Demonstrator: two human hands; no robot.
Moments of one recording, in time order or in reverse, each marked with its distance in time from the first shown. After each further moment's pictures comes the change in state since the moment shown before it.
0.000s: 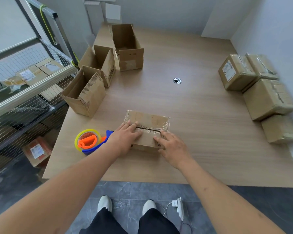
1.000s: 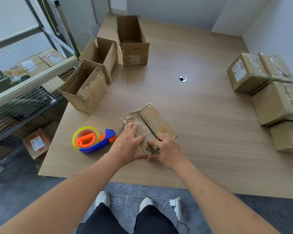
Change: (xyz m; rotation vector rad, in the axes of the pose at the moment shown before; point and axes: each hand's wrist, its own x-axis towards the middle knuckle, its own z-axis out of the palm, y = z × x) left_hand 0.005 0.022 0.026 -0.266 0.160 -0.086; right_hand 0.023 -0.006 0.008 0.185 0.081 -0.180
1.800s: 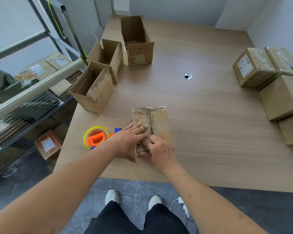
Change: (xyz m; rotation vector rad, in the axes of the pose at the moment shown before) left_hand -0.006 -0.046 -0.031 0.162 -0.198 0.255; right_hand 0.005 -0.059 0.037 -0.062 0.125 -0.035
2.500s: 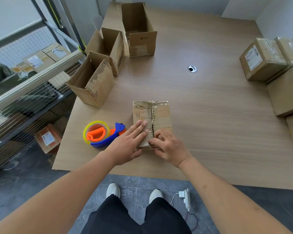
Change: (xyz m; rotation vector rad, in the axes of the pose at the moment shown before) left_hand -0.011 0.001 0.061 -0.074 0.323 0.014; right_hand -0.004 0.052 0.009 0.119 0.039 -0.240
